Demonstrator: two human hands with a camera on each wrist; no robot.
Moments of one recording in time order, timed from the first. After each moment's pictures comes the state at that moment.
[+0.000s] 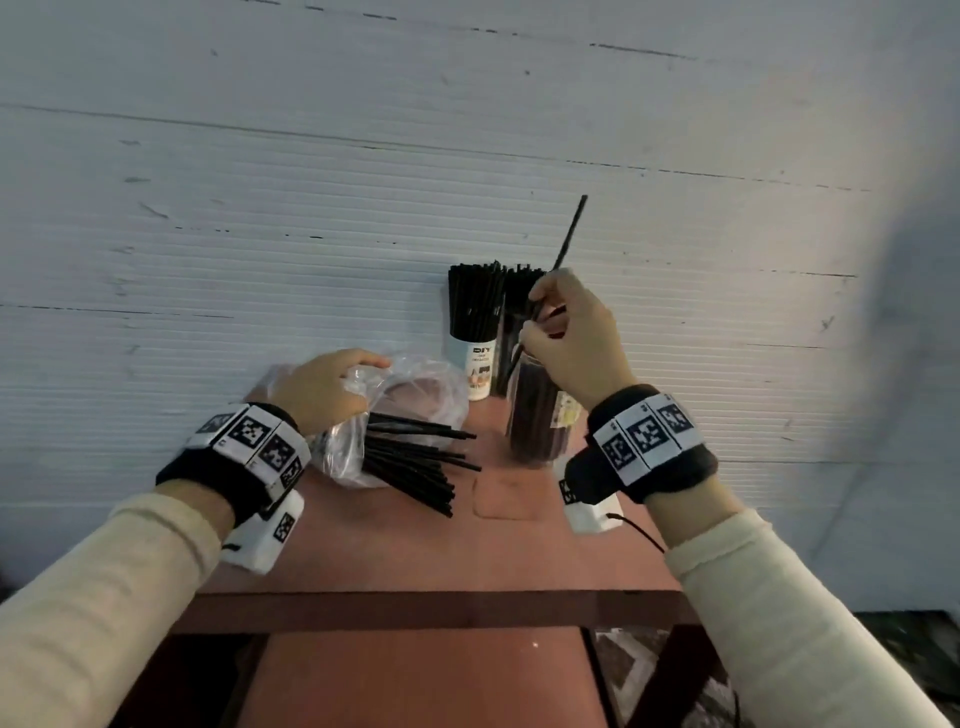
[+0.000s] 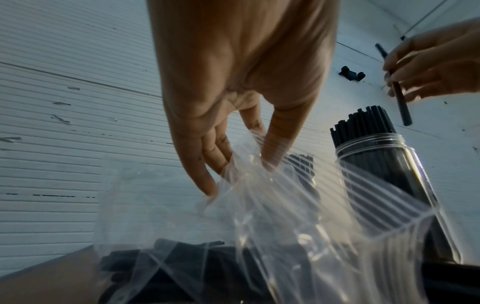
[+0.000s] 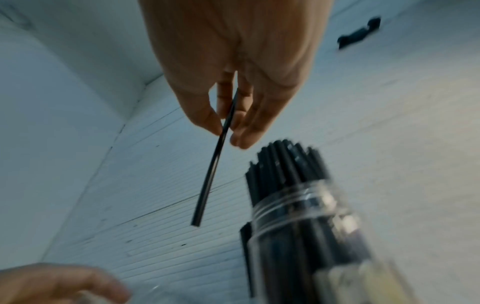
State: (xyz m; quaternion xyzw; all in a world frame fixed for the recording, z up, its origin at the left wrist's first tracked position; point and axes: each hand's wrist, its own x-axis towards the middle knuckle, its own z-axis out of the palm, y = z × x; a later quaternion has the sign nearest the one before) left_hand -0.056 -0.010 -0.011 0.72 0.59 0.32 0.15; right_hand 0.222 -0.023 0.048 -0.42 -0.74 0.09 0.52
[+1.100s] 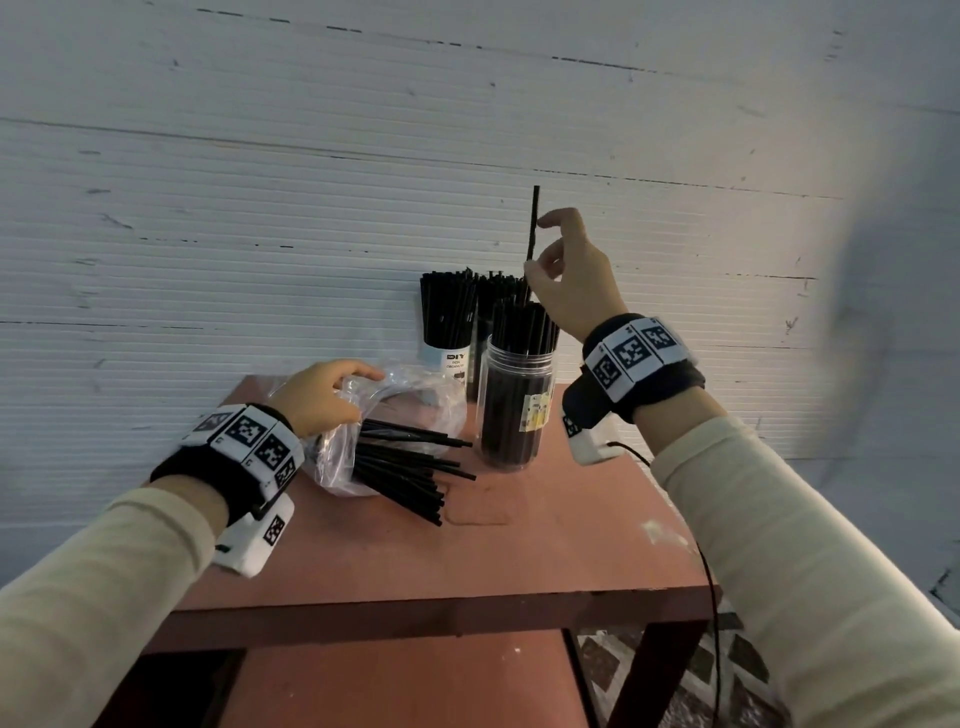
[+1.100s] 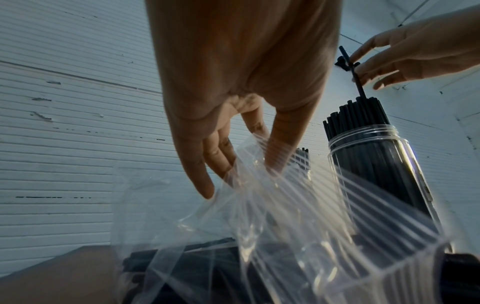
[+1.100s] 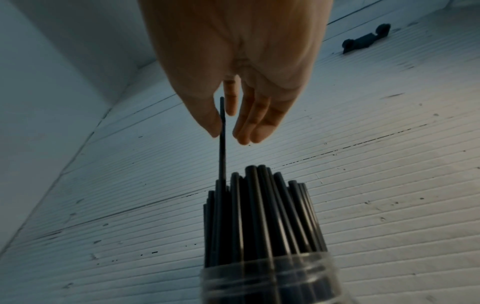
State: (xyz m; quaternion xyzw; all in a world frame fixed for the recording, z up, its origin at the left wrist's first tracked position) left_hand -0.034 -0.004 -0.005 0.71 0.61 0.29 0.20; right_hand 0.257 0.017 0.098 -0.44 -0.75 0.02 0.50
